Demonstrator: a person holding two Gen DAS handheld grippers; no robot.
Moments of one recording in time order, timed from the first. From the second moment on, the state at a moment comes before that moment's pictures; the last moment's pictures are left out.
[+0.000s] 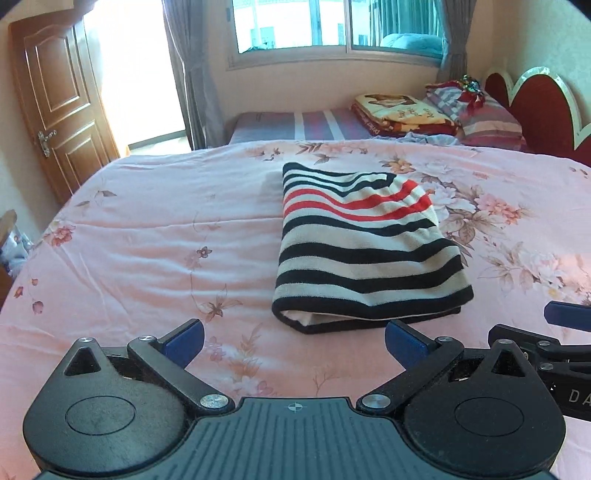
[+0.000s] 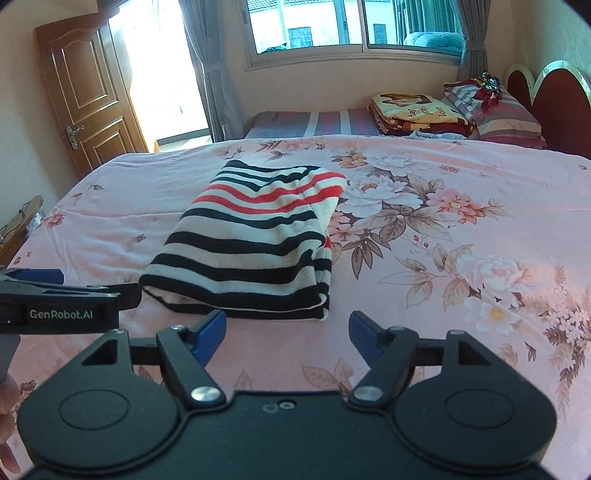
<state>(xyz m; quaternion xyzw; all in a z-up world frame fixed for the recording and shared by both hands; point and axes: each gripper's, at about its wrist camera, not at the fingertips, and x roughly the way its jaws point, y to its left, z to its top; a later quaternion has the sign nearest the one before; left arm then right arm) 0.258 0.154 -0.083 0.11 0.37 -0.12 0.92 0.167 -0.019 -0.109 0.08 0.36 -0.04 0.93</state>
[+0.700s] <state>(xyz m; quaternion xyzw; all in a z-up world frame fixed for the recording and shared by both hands) 0.123 0.242 0.001 0.07 0.32 -0.12 0.94 0.027 0.053 -0.006 0.02 0.26 -0.08 0.96</state>
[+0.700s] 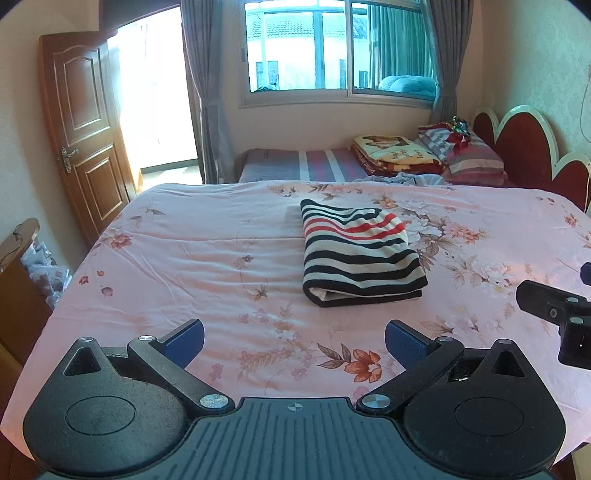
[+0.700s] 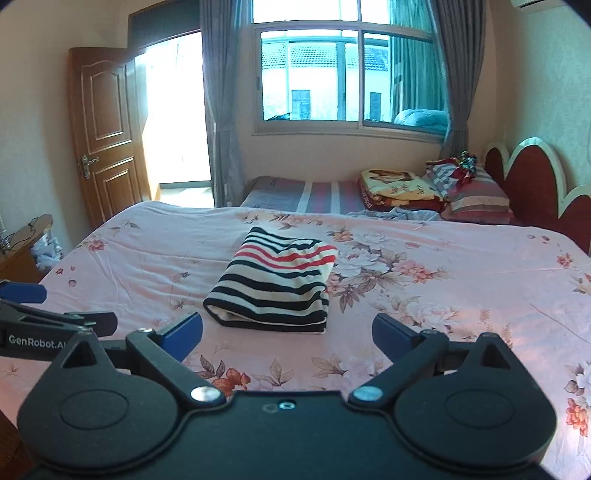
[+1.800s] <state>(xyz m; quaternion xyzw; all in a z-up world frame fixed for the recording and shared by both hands) 0.113 0.231 0.015 0.06 0.32 -0.11 0.94 0.015 0.059 0.006 0.02 0.24 -0.16 0.96</state>
